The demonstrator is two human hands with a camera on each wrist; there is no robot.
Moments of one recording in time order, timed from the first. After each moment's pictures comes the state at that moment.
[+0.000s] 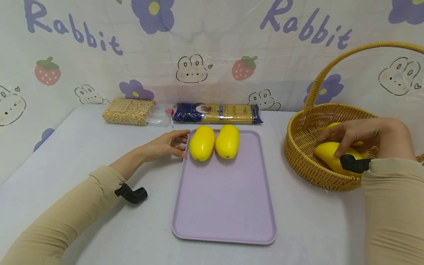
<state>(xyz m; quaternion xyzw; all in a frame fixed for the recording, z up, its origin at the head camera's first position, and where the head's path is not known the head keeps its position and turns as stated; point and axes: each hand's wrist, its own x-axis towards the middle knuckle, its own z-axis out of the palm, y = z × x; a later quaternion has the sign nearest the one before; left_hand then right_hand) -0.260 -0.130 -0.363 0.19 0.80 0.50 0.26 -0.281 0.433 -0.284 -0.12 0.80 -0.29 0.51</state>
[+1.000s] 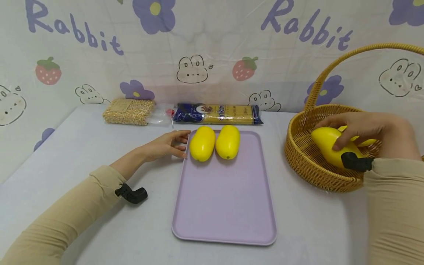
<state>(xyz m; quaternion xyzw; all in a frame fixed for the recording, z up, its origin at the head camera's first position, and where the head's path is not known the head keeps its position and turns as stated) -0.260 -0.129 -0.362 0.19 0.80 0.50 0.26 -0.263 0.413 -0.269 -0.15 0.90 -0.23 0.33</state>
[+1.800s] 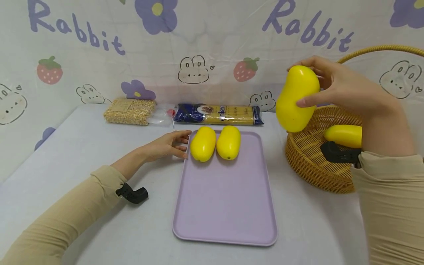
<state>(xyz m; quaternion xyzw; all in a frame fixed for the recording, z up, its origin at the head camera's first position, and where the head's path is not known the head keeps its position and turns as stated) -0.261 -0.130 -0.364 0.19 0.80 0.50 0.26 -0.242 0.311 -0.195 -0.24 0.89 -0.40 0.03</state>
